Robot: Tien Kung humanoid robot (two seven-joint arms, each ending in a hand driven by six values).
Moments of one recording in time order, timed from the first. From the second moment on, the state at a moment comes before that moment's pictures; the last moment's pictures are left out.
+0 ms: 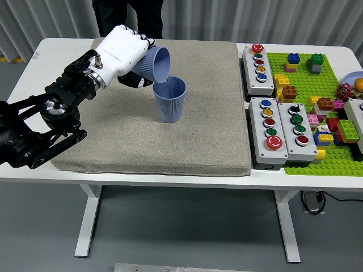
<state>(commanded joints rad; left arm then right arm) -0.93 0.47 -0.50 -1.16 2.27 0.22 0.24 0.21 -0.11 1.86 0.20 -1.10 -0.31 -0.37</state>
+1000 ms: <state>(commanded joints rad) -0.98 0.51 -0.42 -1.18 2.27 0.22 0.25 0.22 -0.11 1.85 0.20 -1.09 -0.31 -0.36</state>
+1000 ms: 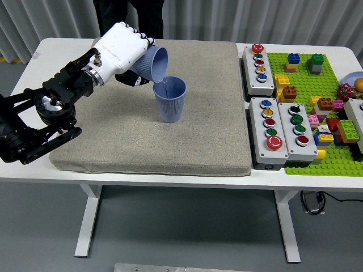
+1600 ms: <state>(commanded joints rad) -1.00 0.51 -0.37 -1.19 2.27 0.21 0.26 0.21 -0.11 1.84 0.20 -1.09 -0.32 -0.36</state>
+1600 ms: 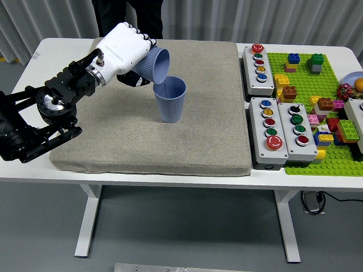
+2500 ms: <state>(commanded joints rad) -1.02 0.52 -0.35 -1.20 2.27 0.22 0.27 0.22 -0.11 1.84 0.20 -1.08 -0.32 -0.36</state>
